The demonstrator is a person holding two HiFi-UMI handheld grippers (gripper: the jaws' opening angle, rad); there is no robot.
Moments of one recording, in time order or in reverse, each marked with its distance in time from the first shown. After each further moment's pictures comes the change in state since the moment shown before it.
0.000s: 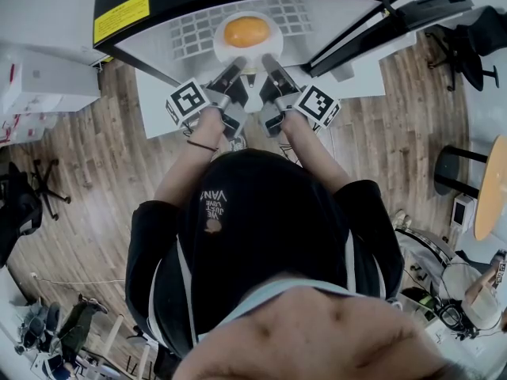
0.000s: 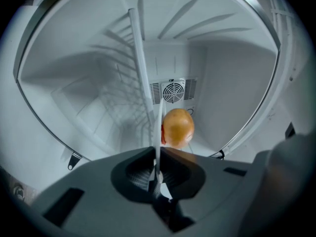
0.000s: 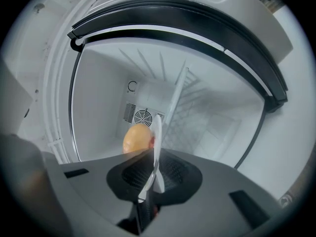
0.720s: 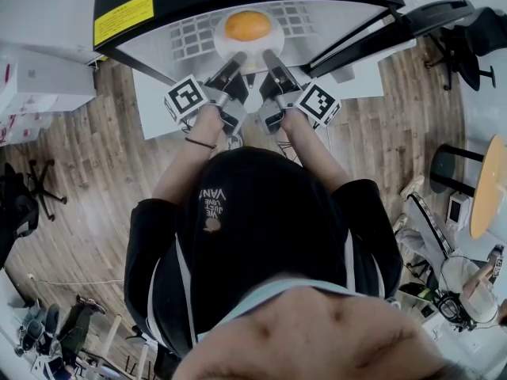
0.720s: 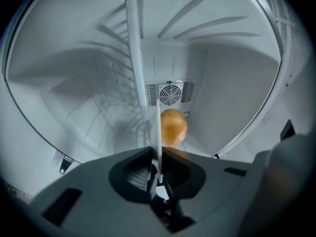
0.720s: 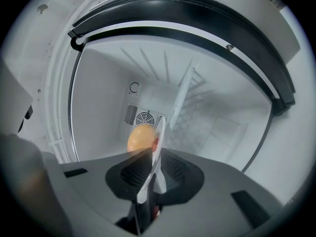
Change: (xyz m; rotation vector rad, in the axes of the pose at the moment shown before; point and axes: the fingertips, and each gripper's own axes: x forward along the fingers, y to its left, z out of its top) left arm 0.011 -0.017 -0.002 -0.016 0.003 -0.085; right arm -0.004 0.002 0.016 -0.055 -0.025 0.010
